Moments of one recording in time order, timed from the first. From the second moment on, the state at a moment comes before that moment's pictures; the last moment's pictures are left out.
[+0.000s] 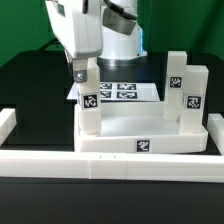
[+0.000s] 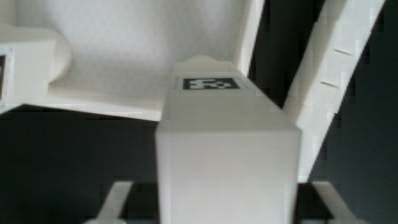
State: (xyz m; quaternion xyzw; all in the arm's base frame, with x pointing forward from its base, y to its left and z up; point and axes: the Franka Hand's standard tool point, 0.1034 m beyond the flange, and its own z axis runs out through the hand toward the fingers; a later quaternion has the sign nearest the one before) arm 0.597 -0.087 0.119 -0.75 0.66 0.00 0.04
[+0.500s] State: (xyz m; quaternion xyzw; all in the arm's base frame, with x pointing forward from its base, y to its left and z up) arm 0.597 -0.084 0.118 -0.75 0.66 0.00 0.04
